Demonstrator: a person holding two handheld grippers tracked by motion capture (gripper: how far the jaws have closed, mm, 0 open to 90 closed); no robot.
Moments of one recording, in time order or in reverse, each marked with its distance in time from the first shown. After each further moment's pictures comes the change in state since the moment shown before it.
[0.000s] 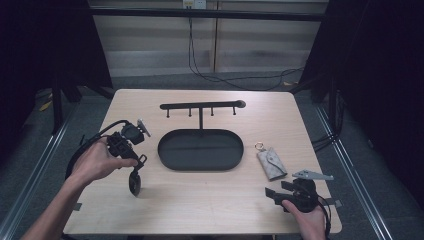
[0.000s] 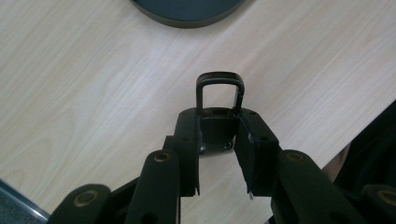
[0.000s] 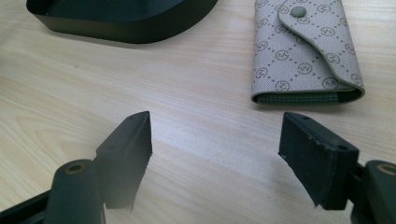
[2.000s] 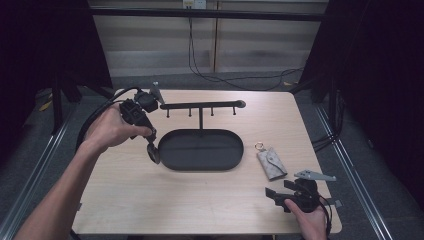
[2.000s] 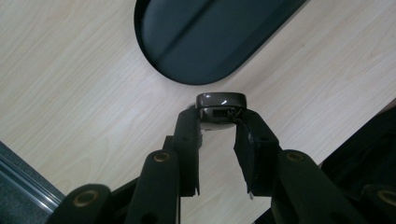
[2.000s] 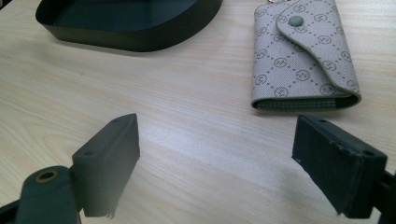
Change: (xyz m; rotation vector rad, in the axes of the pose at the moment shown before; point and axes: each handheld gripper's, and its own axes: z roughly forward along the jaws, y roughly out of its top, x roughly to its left) left arm -0.005 0.071 -0.059 -0.009 0.024 -0.034; right arm -0.001 0.000 -0.003 -0.030 0.016 0.006
